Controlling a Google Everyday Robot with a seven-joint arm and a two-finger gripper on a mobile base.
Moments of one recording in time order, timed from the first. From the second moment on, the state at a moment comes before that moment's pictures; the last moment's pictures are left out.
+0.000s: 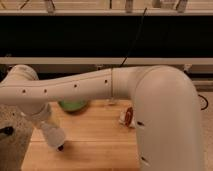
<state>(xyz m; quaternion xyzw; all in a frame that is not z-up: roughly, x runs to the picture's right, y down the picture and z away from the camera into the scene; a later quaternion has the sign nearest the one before) -0.248 0.162 0.627 -0.24 -0.25 -0.68 0.65</state>
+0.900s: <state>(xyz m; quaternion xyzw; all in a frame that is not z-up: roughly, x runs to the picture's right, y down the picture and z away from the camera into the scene) -0.248 0.205 0.666 -0.27 -0.28 -0.64 0.66</state>
